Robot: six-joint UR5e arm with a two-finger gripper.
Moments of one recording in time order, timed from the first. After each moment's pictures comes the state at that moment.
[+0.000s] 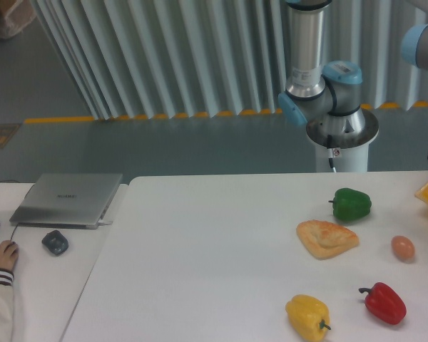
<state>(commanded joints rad) 2.70 -1.73 -1.56 -1.27 1.50 1.38</state>
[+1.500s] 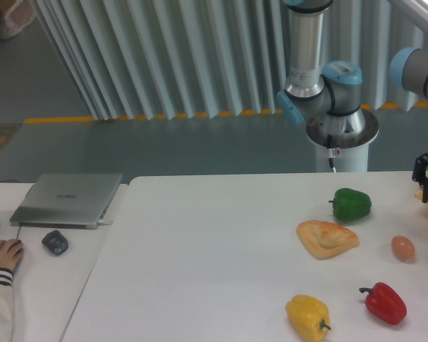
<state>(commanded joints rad) 2.63 -1.78 -1.62 -1.14 1.49 1.30</state>
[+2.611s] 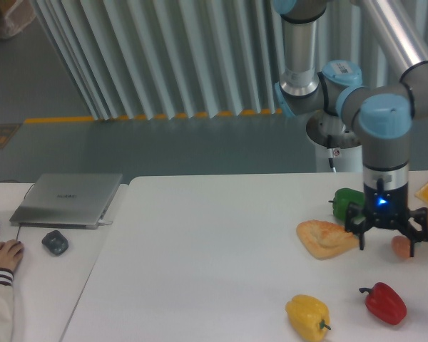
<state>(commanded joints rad) 2.33 -1.91 -1.56 -0.96 1.61 0.31</state>
